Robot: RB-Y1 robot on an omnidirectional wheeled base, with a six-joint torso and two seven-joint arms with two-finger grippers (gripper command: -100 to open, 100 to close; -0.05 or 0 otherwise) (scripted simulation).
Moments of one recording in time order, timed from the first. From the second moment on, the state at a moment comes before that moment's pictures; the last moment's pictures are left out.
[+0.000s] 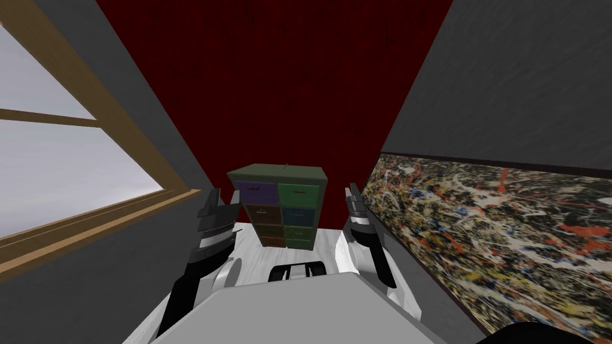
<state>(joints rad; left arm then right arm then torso) 0.54 -0.04 0.02 -2.30 0.04 -0.58 0.07 0.46 -0.05 -0.06 -2.30 0.07 -0.40 0.09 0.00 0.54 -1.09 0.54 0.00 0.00</state>
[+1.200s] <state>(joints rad) 0.50 0.16 0.01 -2.13 0.03 -0.59 0.06 0.46 -0.05 -0.06 -2.30 0.07 -0.40 0.09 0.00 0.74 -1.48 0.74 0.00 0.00</state>
